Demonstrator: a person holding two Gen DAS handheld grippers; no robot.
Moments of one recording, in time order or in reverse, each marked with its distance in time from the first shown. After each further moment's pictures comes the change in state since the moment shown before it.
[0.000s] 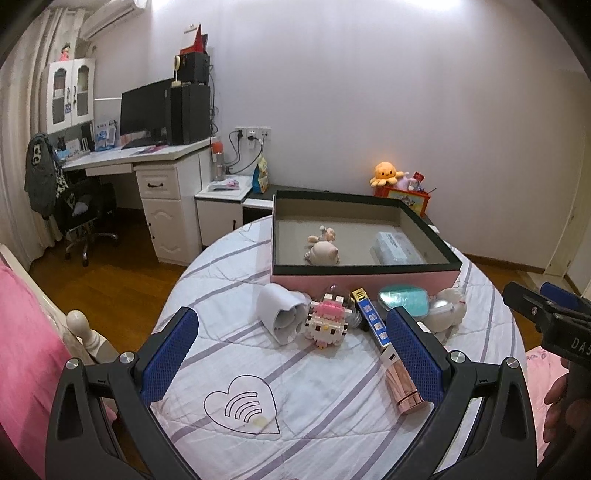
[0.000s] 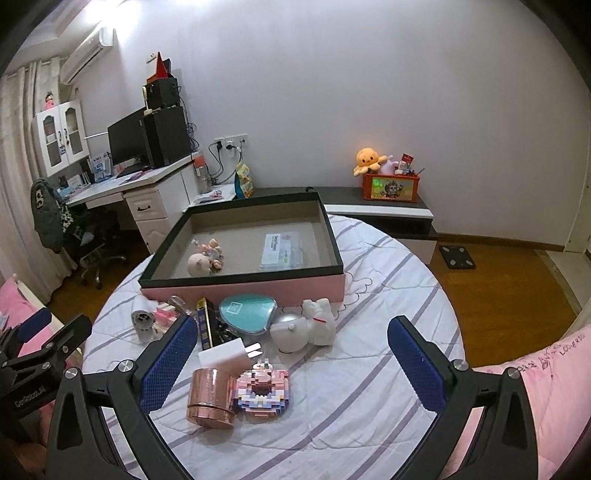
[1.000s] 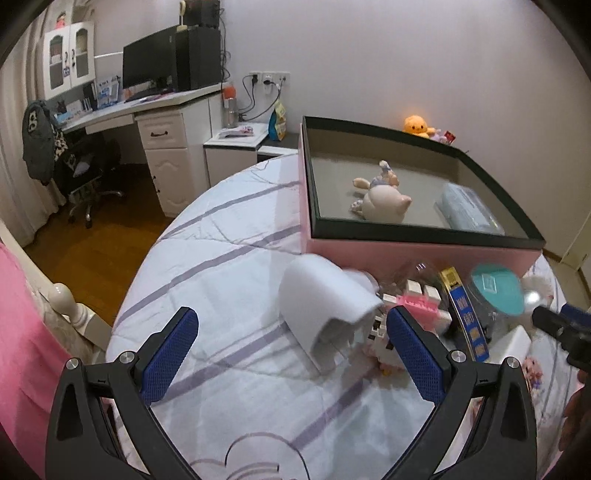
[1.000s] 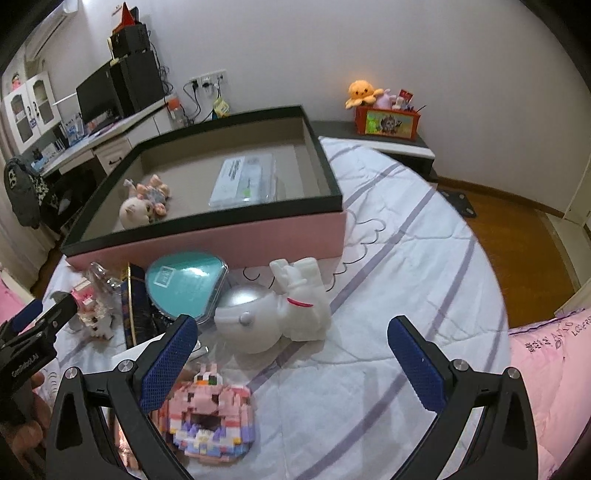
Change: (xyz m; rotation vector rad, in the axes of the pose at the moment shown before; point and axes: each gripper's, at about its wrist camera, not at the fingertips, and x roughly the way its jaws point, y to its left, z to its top) left arm 0.128 0.025 -0.011 -0.046 0.190 0.052; right arm 0.118 -0.020 -0.012 0.028 0.267 -0.027
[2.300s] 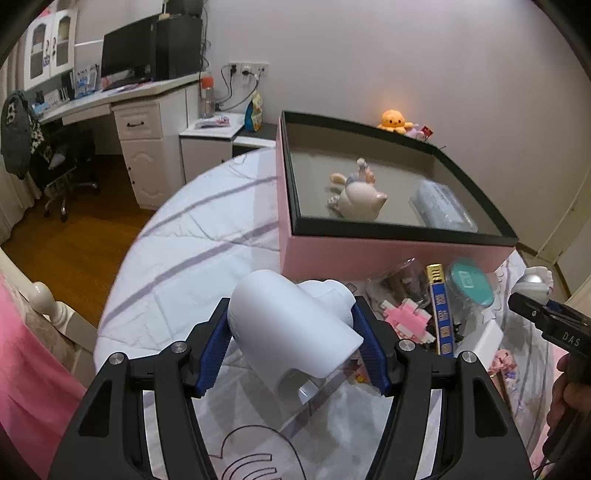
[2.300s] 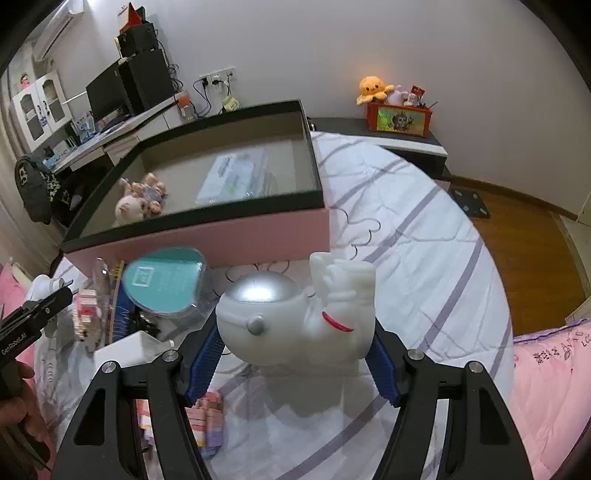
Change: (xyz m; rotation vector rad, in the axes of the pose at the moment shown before) left arm -0.014 0.008 0.003 0.012 0.040 -0.109; right arm -0.009 -0.021 0.003 -0.018 -0.022 0.062
